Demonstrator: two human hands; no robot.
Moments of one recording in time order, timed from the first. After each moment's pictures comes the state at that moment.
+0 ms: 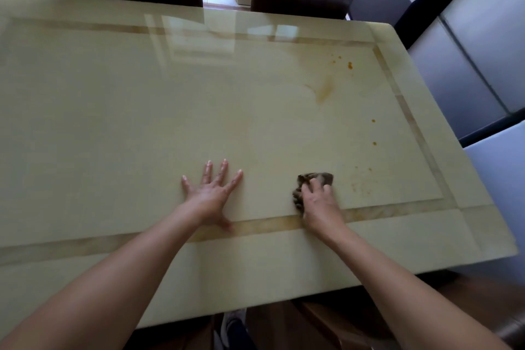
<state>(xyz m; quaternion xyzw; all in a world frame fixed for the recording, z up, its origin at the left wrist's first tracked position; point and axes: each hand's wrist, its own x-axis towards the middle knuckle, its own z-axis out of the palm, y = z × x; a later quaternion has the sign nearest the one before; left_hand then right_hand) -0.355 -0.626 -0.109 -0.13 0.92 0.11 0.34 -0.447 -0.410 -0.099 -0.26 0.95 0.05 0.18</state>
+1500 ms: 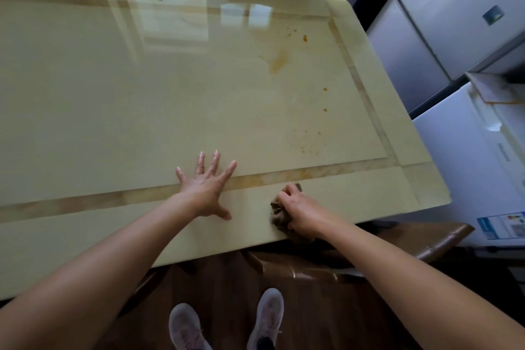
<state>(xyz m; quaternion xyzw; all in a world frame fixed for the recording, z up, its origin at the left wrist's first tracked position) -0.346 -0.510 -0.096 -0.12 0.93 0.12 0.33 -0.415 -0.295 -0.085 -0.35 0.88 0.02 0.31</state>
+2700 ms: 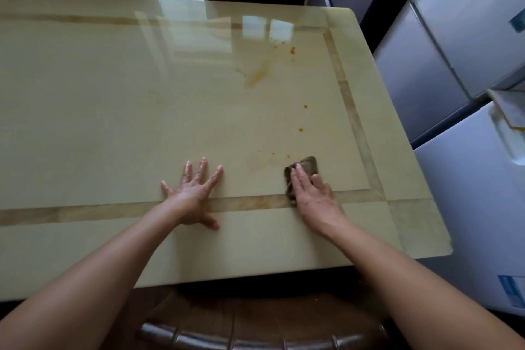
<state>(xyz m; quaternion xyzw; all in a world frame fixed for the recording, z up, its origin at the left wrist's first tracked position) -0.428 -0.439 -0.101 -0.22 0.90 0.16 0.35 -0.556 -0.207 -0.105 -0.38 0.90 0.10 0.20</state>
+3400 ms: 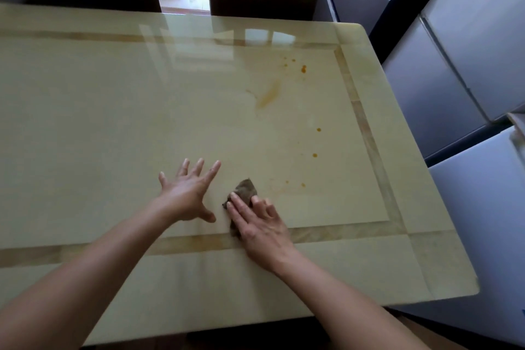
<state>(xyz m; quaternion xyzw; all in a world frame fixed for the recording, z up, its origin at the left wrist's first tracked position) -0.470 -0.501 -0.077 -0.23 0.91 0.11 0.31 -0.508 -0.316 -0.123 -0.50 0.84 0.05 0.19</state>
